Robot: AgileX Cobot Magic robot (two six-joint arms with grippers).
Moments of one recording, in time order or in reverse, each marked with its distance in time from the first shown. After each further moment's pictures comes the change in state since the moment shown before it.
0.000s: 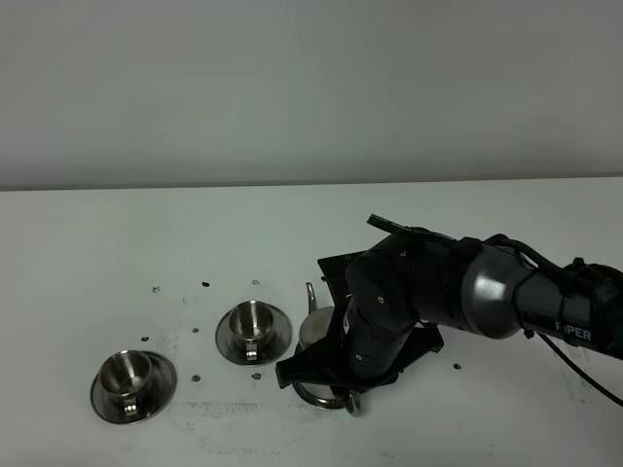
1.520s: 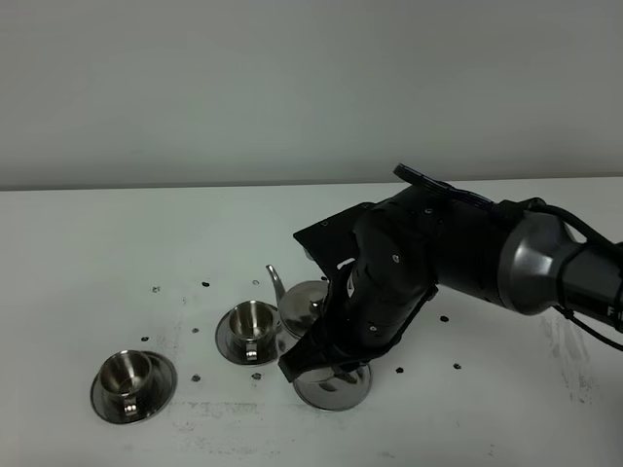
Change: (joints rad) left arm 0.000 0.000 0.000 0.000 0.000 -0.001; right arm -0.001 -0.100 -0.063 0.025 0.106 -0.354
